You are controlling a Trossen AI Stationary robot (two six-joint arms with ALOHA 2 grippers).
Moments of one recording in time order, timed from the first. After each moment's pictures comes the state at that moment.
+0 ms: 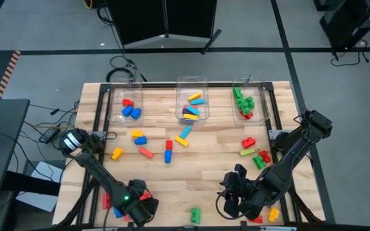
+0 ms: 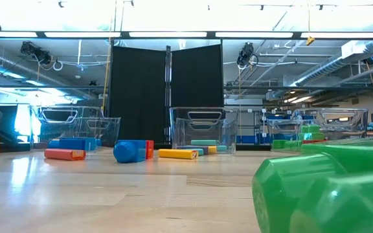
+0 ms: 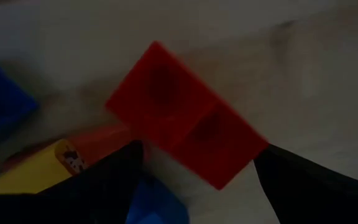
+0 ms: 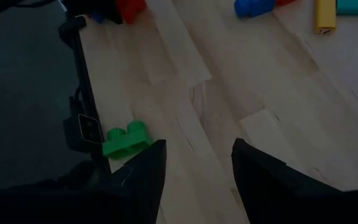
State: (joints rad) left arm -0.81 1.90 1.25 -0.81 -0.08 -2.13; right arm 0.80 1.63 1.35 -0.80 0.53 1.14
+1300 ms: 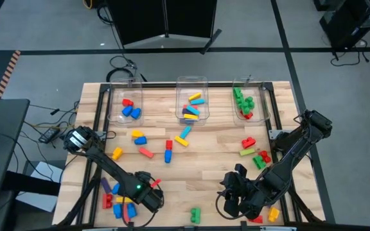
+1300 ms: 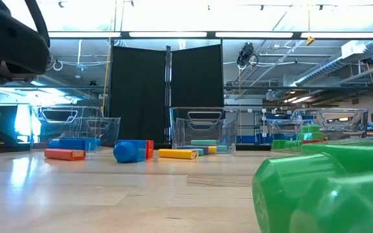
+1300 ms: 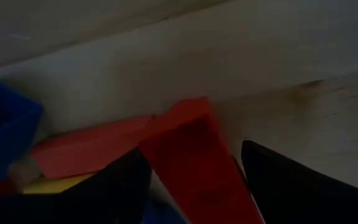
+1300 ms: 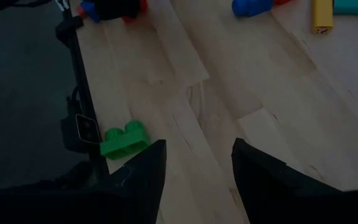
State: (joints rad) left arm -0.68 1.91 1.26 -0.90 0.08 -2.02; right arm 0.80 1.63 1.35 -0.81 0.53 1.15
